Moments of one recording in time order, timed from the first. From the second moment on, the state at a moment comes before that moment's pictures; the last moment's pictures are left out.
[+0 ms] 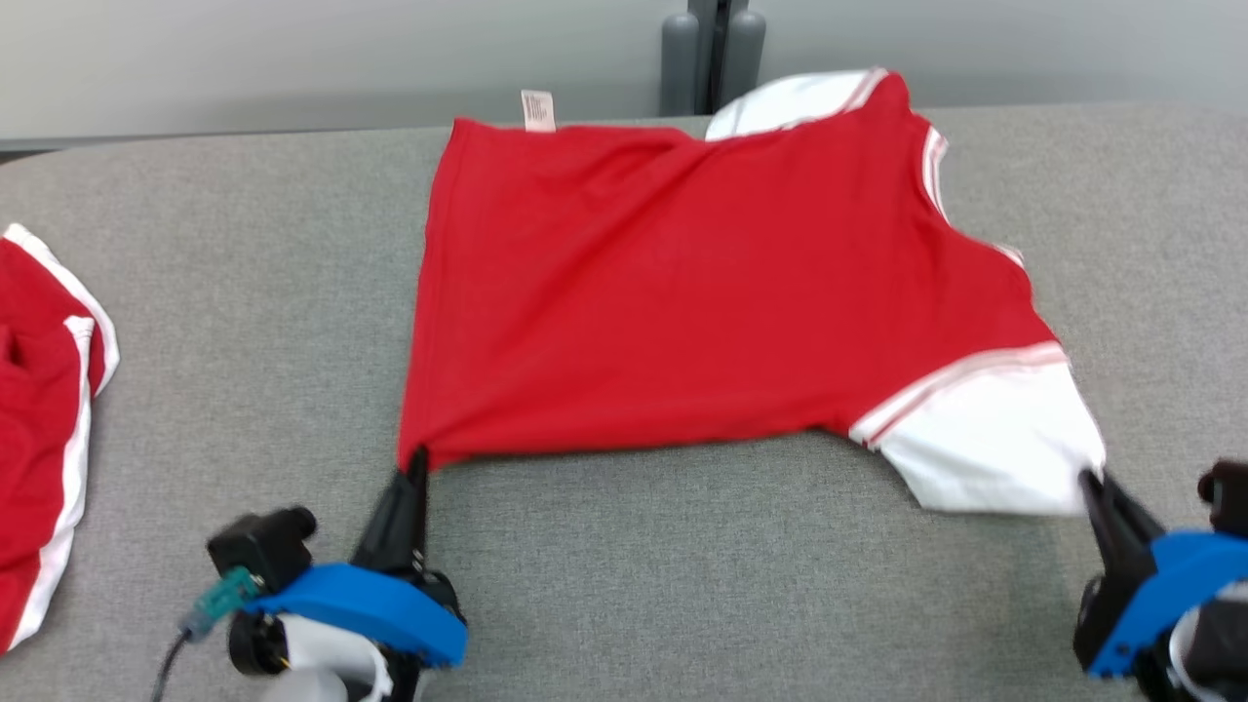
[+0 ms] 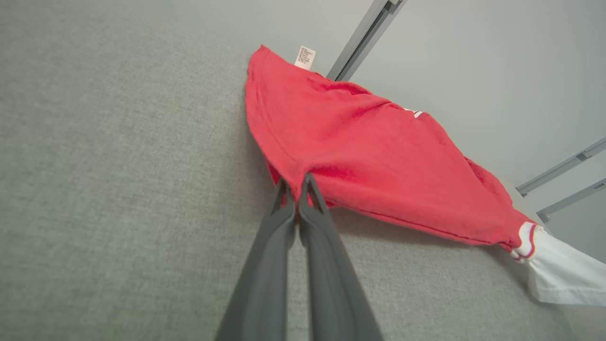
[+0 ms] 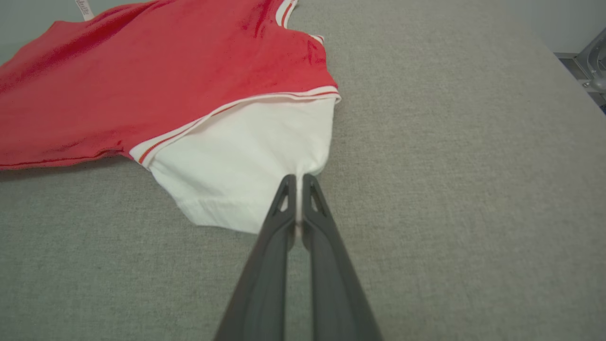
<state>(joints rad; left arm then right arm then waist) -0.17 0.17 -0.29 0.31 -0.68 -0.08 -0.13 -0.07 -0.08 -0.23 -0.05 0.18 0.13 0.42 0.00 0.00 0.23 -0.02</state>
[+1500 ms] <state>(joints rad) -0.09 0.45 -0.41 -0.10 -0.68 -0.02 0.44 0.01 -0.15 -0.16 -0.35 0.28 0.13 0.78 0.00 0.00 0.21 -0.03</state>
